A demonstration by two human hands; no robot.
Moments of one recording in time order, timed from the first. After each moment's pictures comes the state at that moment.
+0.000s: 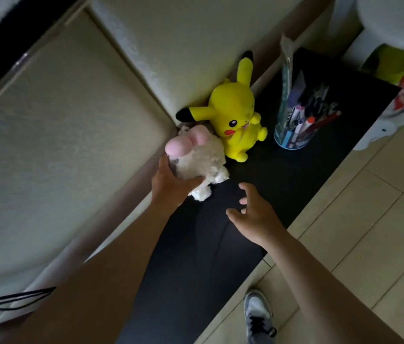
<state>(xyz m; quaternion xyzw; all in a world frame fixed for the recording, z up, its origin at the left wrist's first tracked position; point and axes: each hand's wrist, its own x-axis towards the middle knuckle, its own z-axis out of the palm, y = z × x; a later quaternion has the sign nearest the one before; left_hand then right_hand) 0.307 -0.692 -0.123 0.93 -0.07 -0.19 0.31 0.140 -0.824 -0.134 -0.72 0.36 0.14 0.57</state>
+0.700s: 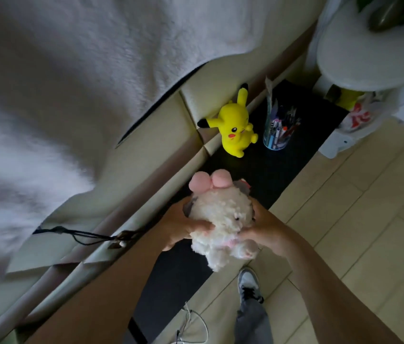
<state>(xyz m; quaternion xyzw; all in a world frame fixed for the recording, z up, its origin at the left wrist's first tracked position) 0.168 -0.591 0.032 0.74 -0.02 -0.50 0.44 0.028 -0.781 0.006 -0.63 0.32 0.21 0.68</state>
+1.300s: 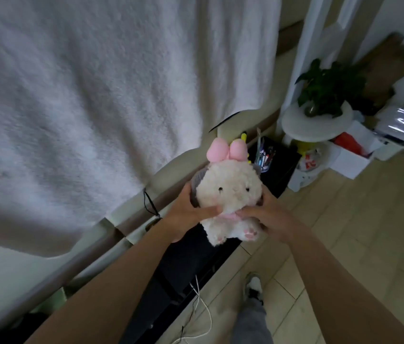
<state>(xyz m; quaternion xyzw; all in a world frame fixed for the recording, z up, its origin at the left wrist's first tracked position) -0.011 -0.363 0.277 0.68 -0.17 -0.38 0.61 -0.136 -0.559 0.257 -0.61 0.26 -0.03 0.75</state>
